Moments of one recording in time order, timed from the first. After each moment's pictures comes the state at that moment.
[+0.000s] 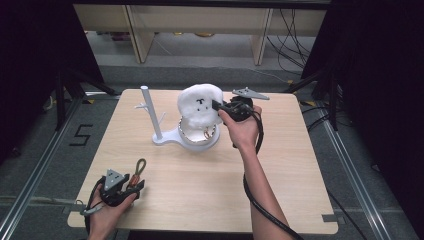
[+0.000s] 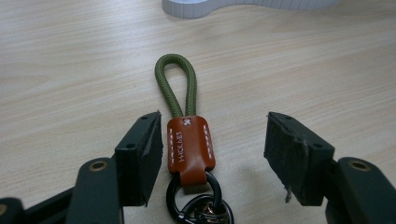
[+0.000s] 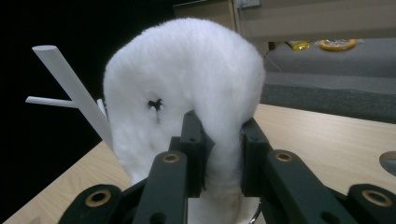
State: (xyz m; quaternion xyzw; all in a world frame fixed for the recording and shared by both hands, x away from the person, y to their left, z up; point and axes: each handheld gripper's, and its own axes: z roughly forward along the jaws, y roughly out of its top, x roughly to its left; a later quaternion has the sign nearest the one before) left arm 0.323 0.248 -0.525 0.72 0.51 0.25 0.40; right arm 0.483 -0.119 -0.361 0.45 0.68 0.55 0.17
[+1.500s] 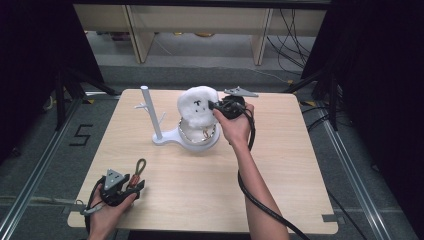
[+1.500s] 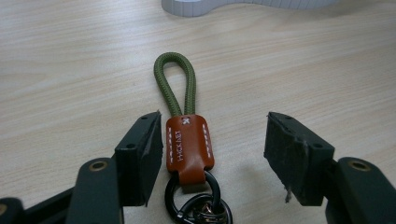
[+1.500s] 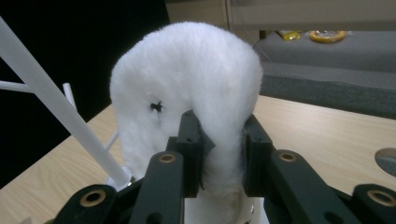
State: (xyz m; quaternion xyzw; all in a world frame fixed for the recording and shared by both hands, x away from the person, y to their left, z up) left arm 0.323 0.248 -0.525 0.71 0.52 0.25 0.40; right arm 0.506 -0.105 -0.379 0.46 0.70 0.52 0.18
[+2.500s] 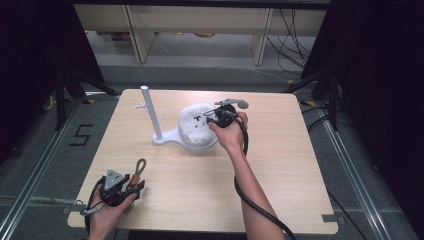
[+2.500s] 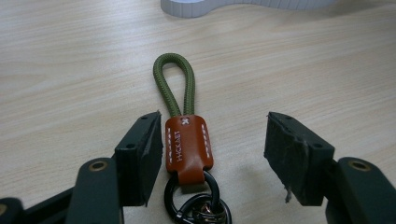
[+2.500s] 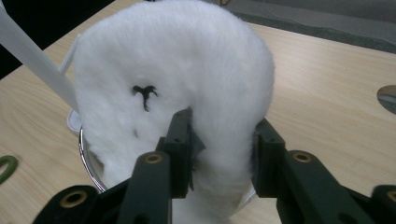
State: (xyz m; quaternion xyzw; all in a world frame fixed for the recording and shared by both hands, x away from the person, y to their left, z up) left arm 0.323 0.248 -0.525 0.72 0.51 0.25 0.40; right arm 0.512 -0.092 -0.415 0.47 0.76 0.41 0.16
